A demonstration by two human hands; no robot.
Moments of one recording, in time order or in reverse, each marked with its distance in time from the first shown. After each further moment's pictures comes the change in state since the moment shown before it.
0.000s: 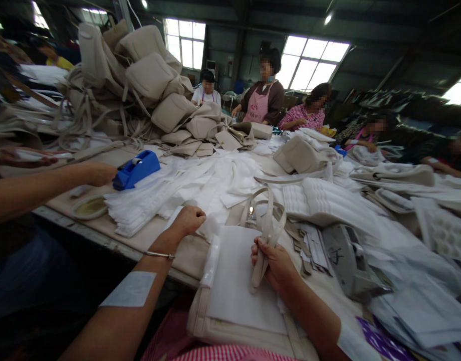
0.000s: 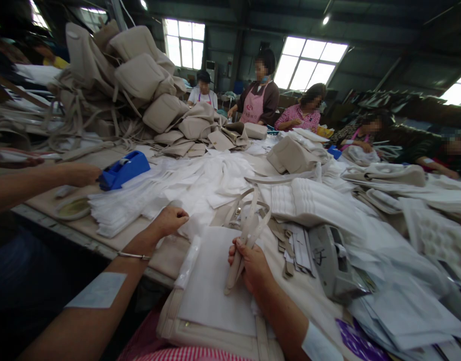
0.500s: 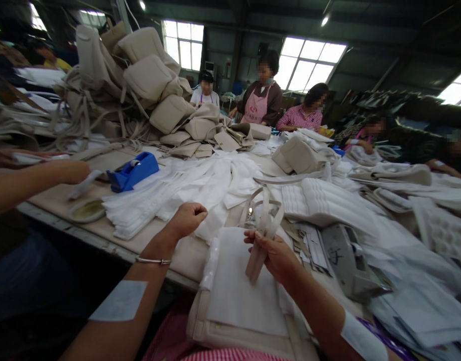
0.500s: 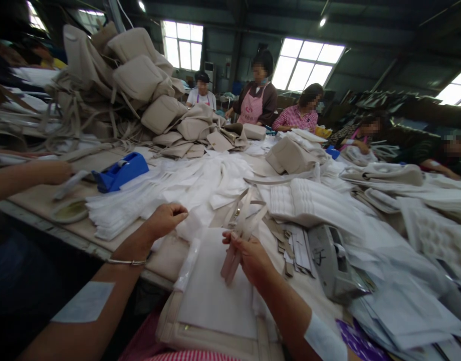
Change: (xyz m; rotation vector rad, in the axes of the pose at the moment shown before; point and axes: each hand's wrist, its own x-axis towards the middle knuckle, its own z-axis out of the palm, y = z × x) left_hand -0.013 0.026 -0.022 -0.149 0.054 0.057; right_hand -0.002 -0.027 0.022 -0.165 -0.081 -0.088
